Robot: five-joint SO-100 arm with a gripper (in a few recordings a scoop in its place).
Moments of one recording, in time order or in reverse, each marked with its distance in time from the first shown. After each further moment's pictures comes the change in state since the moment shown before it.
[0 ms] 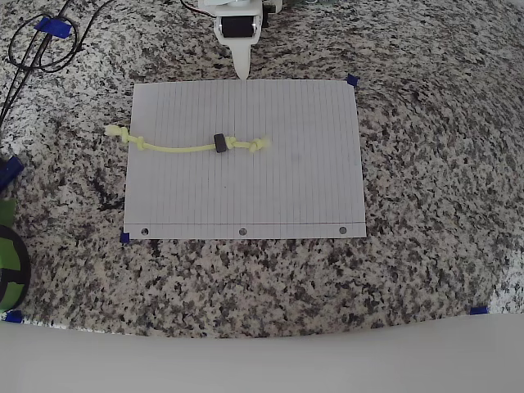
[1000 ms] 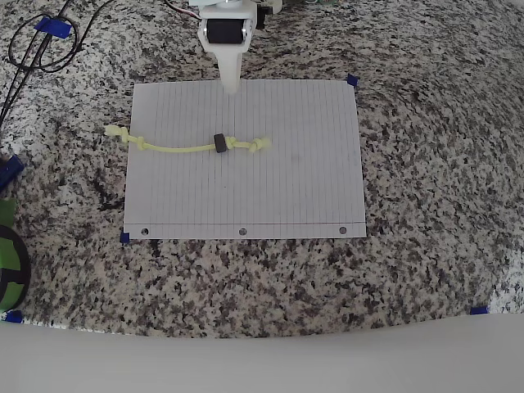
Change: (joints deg) arm 3.3 -46.5 -30.3 -17.9 0.0
